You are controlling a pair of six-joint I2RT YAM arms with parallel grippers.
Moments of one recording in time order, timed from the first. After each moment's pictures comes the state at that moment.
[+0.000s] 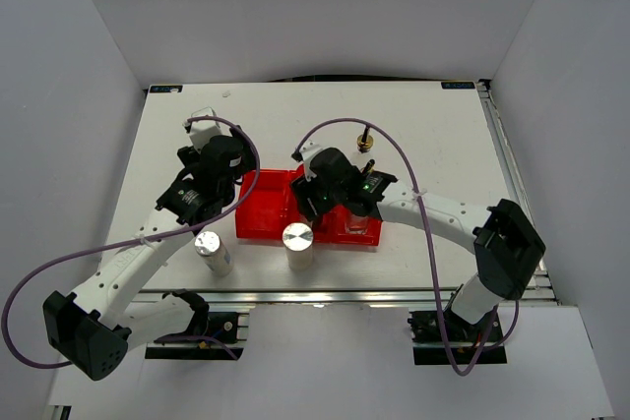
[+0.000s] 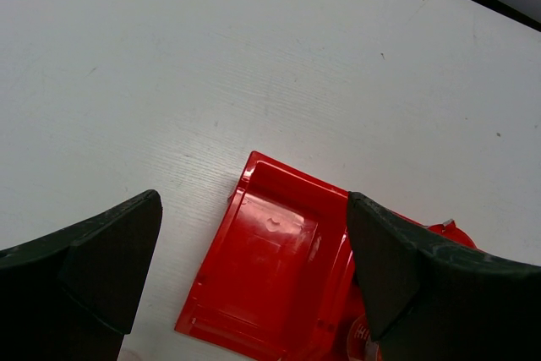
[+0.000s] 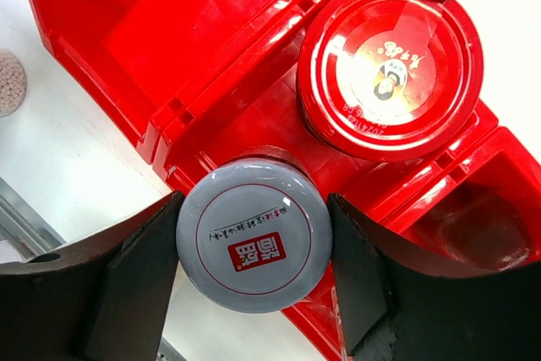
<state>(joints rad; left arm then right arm) -0.56 1.07 1.01 -0.46 -0.69 -0.58 0.96 1.60 1.18 -0.31 0.04 0.16</state>
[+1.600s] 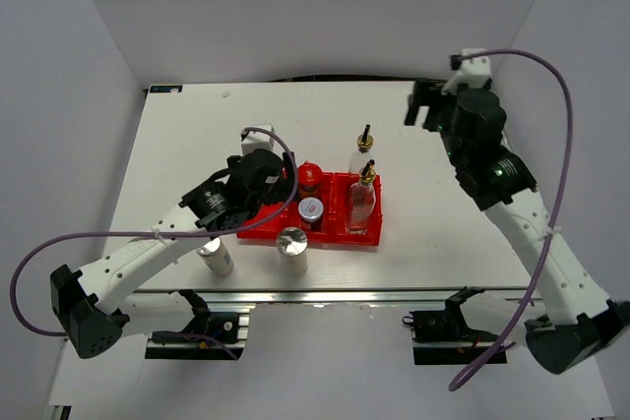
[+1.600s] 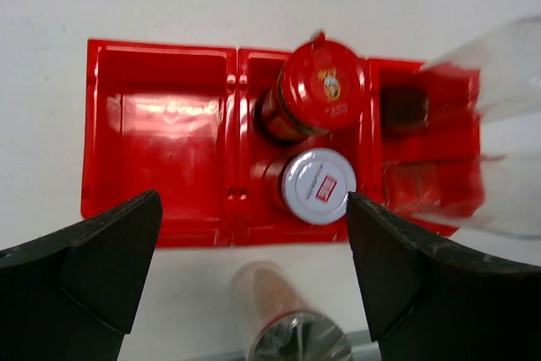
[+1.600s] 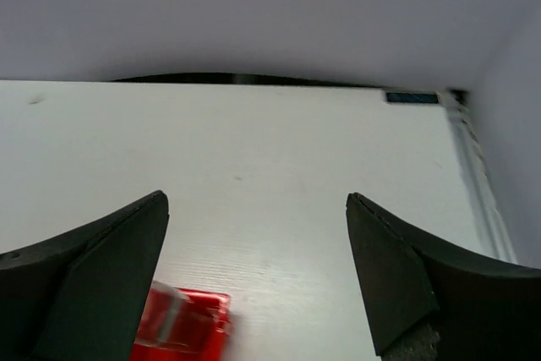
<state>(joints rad) -0.81 1.16 1.10 -0.60 -0.50 -0.61 0.55 1.16 1.38 -0.32 0.35 0.06</state>
